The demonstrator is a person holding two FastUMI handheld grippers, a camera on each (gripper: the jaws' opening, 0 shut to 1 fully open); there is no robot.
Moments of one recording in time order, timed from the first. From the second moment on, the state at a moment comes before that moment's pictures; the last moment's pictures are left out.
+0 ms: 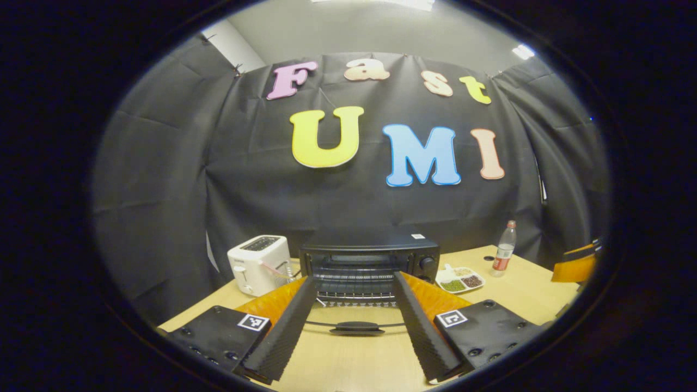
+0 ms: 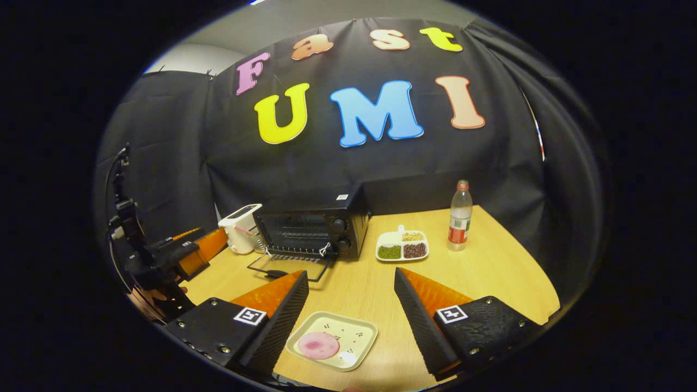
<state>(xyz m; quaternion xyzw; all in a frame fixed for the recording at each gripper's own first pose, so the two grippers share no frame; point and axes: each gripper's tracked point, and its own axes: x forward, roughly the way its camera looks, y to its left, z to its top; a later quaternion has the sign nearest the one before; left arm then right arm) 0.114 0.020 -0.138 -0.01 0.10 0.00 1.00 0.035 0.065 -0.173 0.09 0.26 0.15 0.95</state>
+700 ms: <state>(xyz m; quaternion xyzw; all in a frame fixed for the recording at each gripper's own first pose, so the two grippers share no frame) 0.052 0.033 -0.090 -0.01 0.06 0.04 1.00 -0.012 0.088 -0.273 0.25 0.50 0.18 0.81</state>
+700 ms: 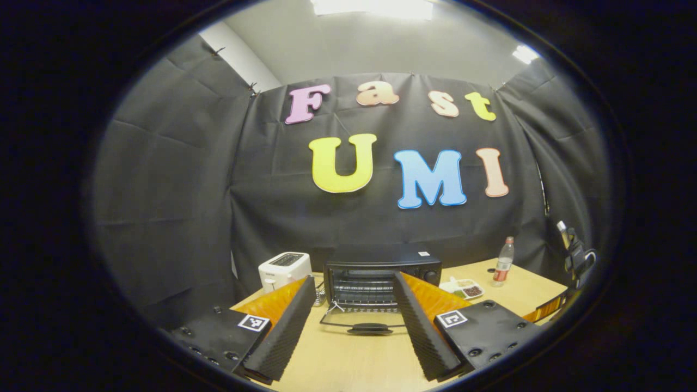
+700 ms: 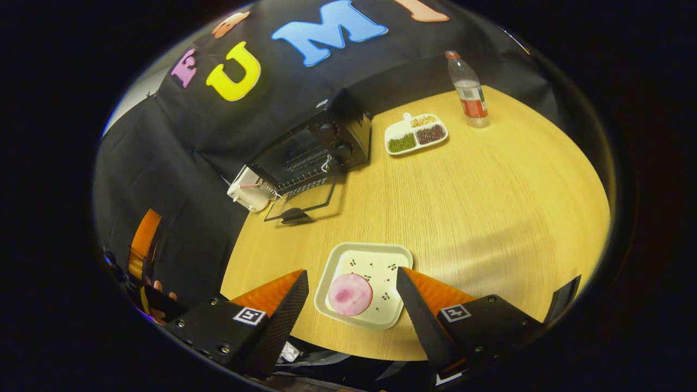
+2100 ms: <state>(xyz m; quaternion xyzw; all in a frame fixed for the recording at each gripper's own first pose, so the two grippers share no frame) 0.040 0.073 -0.093 -0.02 0.07 0.09 0.99 -0.032 0.069 -0.367 0.28 0.64 0.12 0.70</state>
